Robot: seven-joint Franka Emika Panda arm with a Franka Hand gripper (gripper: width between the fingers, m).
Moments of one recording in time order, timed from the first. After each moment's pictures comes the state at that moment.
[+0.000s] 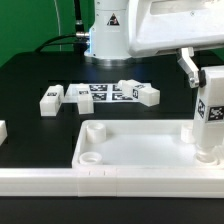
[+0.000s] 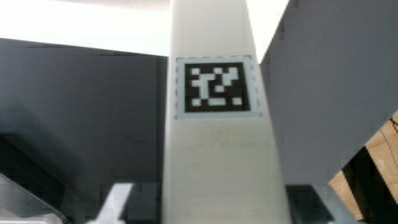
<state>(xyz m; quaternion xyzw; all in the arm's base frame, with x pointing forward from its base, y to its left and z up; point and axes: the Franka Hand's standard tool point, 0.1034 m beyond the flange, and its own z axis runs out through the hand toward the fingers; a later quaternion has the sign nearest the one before) 0.667 0.093 0.141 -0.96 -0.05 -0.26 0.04</state>
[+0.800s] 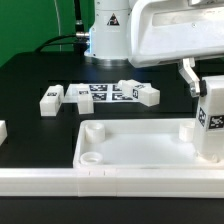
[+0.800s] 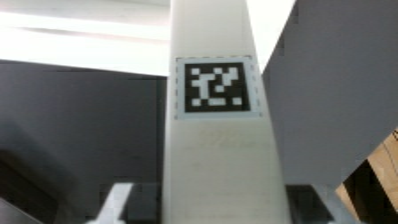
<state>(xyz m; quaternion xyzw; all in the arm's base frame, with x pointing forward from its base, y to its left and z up) 0.664 0.097 0.126 -0.97 -0.06 -0.25 0.04</state>
